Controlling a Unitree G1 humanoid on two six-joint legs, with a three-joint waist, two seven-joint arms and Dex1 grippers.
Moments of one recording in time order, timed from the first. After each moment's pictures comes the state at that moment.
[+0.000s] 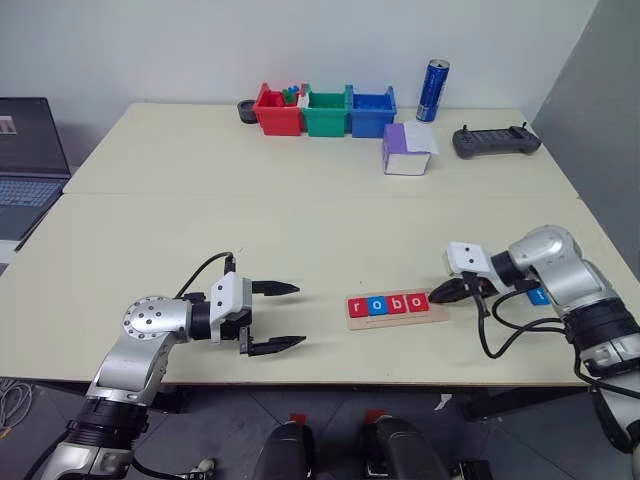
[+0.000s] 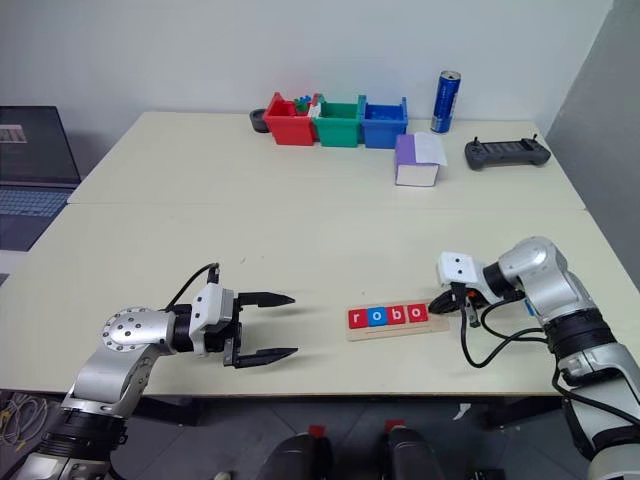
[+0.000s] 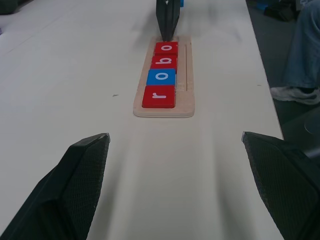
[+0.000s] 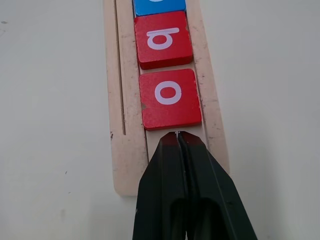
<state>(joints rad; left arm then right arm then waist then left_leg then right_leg) -0.20 0.67 -0.04 0.02 -0.35 -0.01 -1.28 -0.70 -0.74 0.32 0.44 -0.02 0.07 1.50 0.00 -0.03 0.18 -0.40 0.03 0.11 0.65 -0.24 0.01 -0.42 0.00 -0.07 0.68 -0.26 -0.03</state>
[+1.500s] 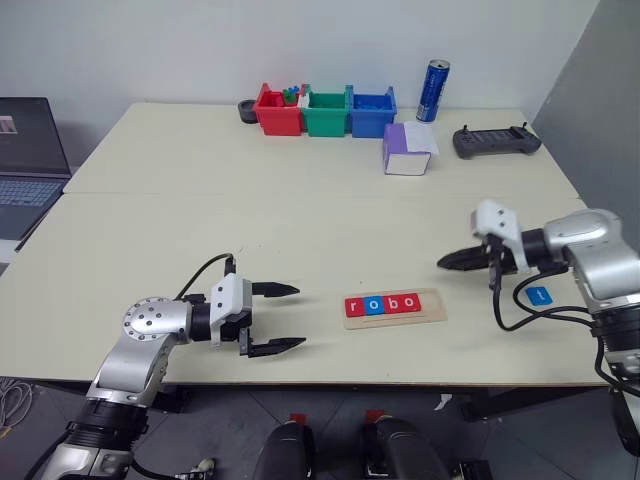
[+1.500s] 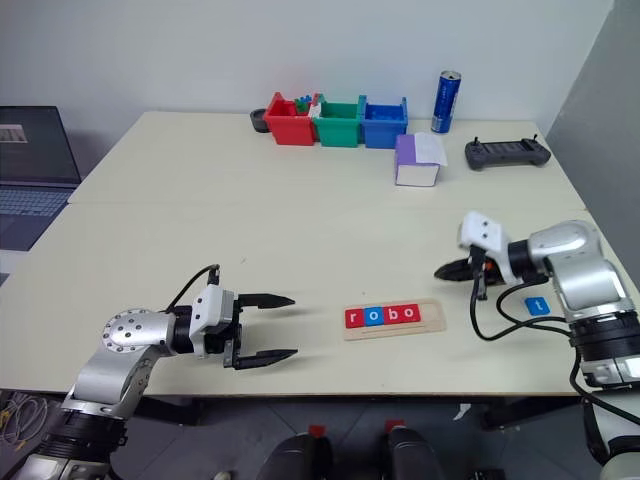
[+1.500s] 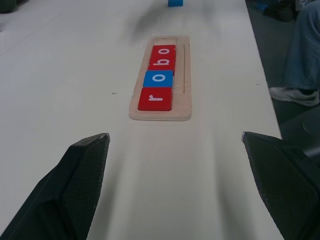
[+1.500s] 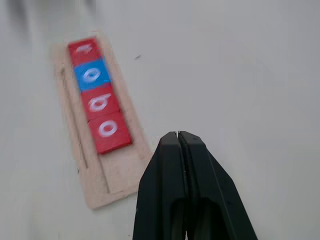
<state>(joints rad) -0.20 0.67 -0.04 0.02 -0.35 -0.02 -1.28 -0.63 -0.80 0.00 0.14 0.17 0.53 1.26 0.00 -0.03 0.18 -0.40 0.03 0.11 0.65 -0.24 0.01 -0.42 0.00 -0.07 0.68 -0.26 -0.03</state>
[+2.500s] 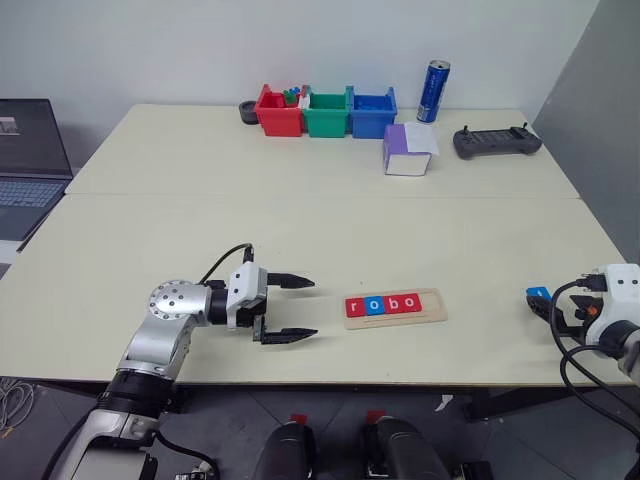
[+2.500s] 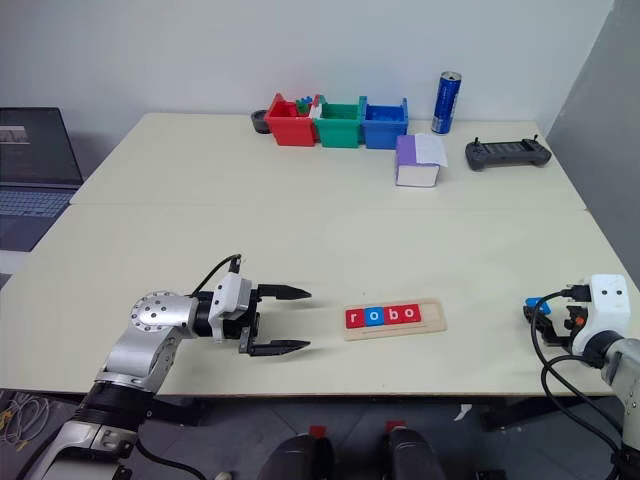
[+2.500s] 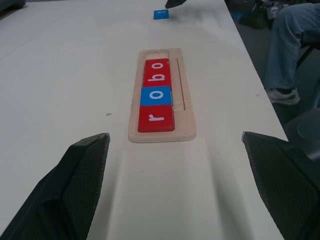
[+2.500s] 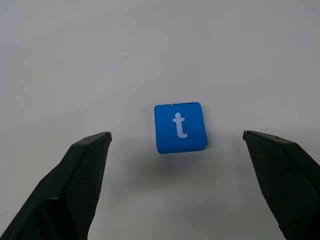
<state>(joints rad) -0.36 0.60 -0.10 0.21 -0.33 -0.09 -1.39 -0.03 -0.58 -0.56 -0.31 0.30 1.01 0.51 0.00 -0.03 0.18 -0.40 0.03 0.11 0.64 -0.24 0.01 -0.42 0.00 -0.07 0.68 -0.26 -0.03</state>
